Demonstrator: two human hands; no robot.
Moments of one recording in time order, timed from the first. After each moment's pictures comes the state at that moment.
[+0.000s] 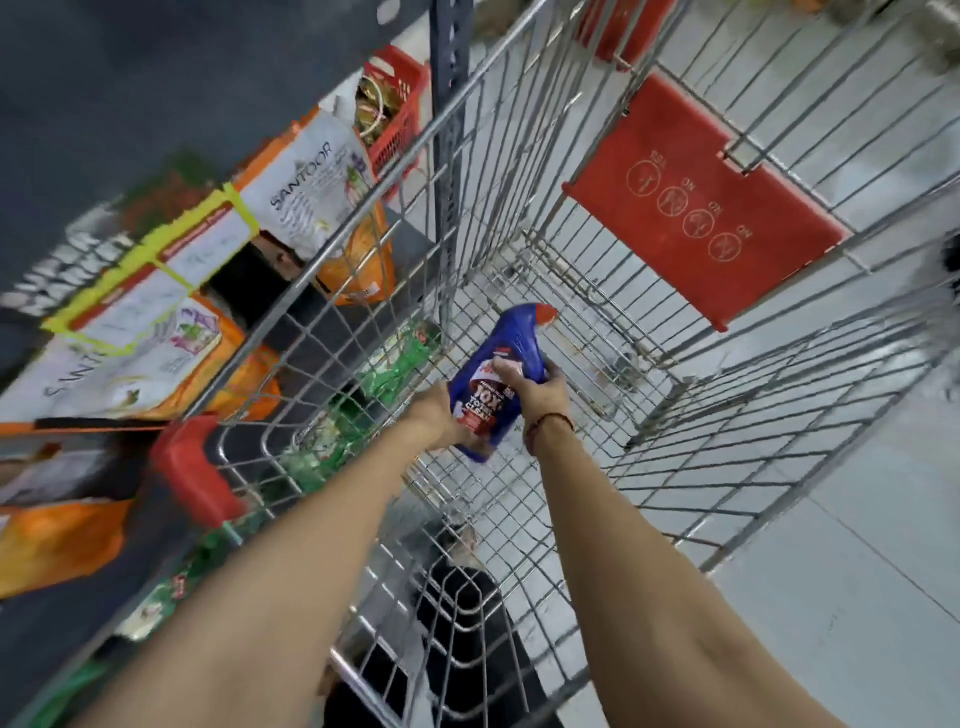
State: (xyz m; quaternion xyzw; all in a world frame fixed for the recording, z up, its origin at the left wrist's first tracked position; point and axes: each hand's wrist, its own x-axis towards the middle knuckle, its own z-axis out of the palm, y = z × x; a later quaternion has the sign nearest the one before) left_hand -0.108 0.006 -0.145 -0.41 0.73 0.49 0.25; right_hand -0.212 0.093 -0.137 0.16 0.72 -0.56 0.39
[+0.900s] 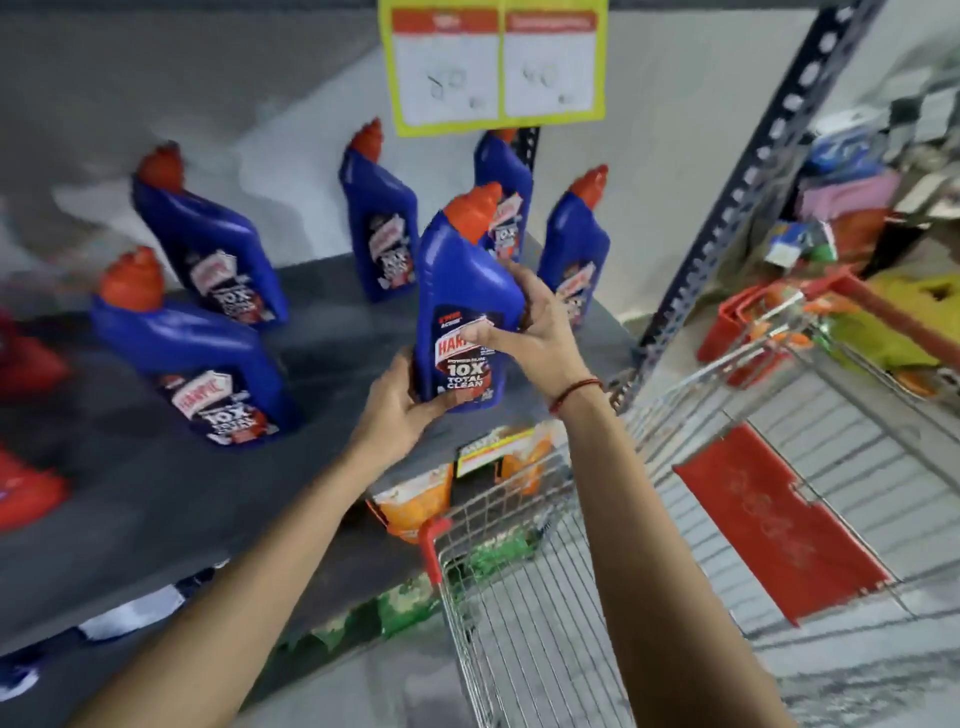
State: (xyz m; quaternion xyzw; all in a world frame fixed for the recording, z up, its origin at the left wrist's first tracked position) left_hand 0.059 -0.106 0.161 -0.41 0.66 0.48 -0.41; right_hand -0.111 -0.087 0.228 -0.53 0.50 -0.56 0.39
